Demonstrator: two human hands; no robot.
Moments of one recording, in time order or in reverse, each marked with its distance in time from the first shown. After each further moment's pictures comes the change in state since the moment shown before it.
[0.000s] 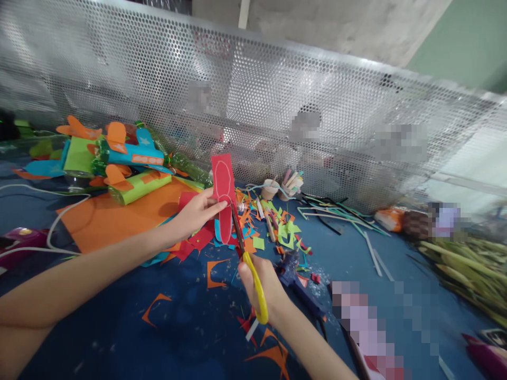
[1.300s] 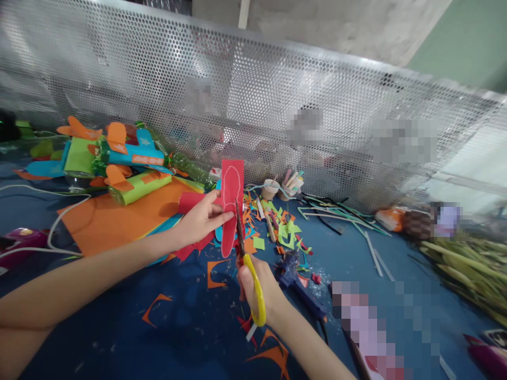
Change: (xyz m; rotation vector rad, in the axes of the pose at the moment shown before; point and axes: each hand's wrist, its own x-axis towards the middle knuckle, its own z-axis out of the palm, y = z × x) left_hand -0.013 0.014 0.009 0.045 -0.105 0.018; right_hand 0.000 -0.005 0.003 -0.004 -0.042 -0.104
